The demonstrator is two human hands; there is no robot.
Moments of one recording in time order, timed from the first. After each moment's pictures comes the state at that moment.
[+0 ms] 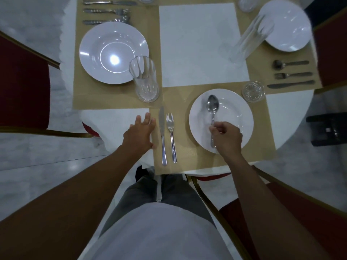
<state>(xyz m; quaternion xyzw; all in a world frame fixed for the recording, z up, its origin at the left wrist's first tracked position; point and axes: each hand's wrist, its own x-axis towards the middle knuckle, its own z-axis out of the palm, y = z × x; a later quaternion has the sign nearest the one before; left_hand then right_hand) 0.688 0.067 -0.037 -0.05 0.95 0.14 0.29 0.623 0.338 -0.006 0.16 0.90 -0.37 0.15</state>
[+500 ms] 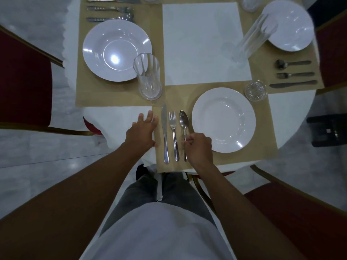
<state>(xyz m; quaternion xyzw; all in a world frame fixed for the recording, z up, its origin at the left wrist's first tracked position) 0.689 0.066 -0.041 -0.05 0.95 0.16 0.28 0.676 0.268 -0.020 0.06 0.93 -0.28 0.23</state>
